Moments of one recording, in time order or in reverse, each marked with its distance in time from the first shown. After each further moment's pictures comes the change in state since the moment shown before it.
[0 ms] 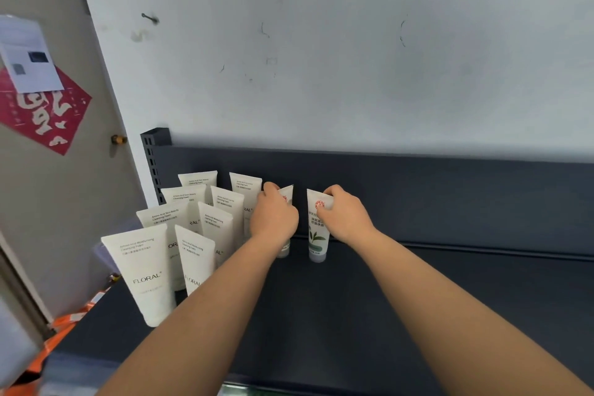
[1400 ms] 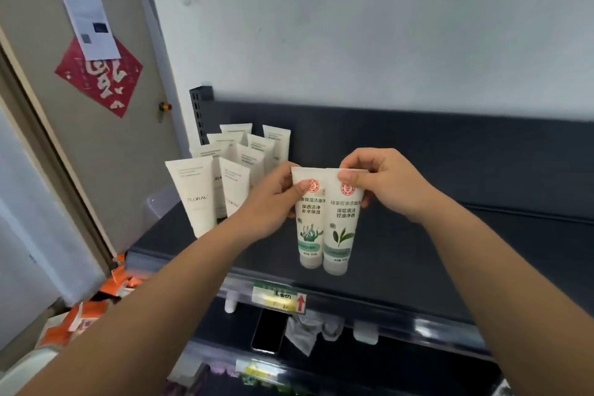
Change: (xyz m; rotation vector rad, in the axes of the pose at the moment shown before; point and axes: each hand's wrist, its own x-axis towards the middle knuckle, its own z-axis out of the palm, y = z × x) left_hand -0.144 -0.036 -0.083 -0.506 -0.293 0.262; right_hand -0.133 -0.027 -0.072 0.438 -0.285 -0.325
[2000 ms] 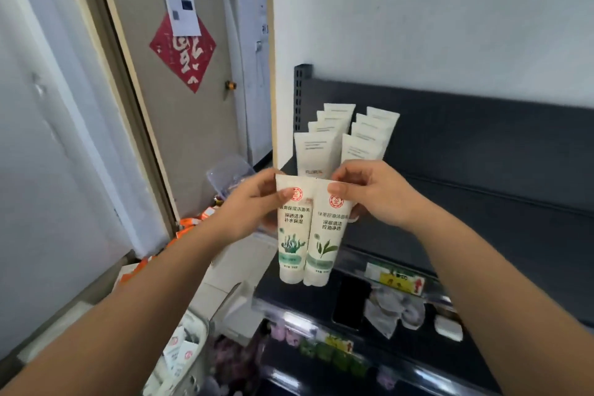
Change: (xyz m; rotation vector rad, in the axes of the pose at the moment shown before) left_hand -0.118 -0.063 -0.200 -0.103 0.040 -0.148; right_hand 0.040 -0.063 0.205 0.077 -0.245 0.014
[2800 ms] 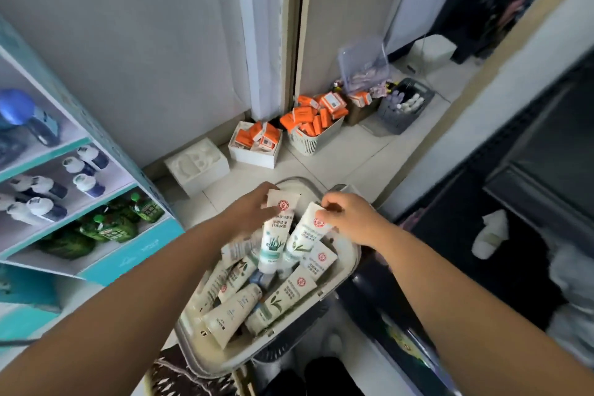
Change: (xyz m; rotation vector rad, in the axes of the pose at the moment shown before) left_hand -0.190 -0.288 -0.224 0.235 0.272 -0.754; right_hand 0.121 0.105 0.397 -0.273 -0.662 0.186
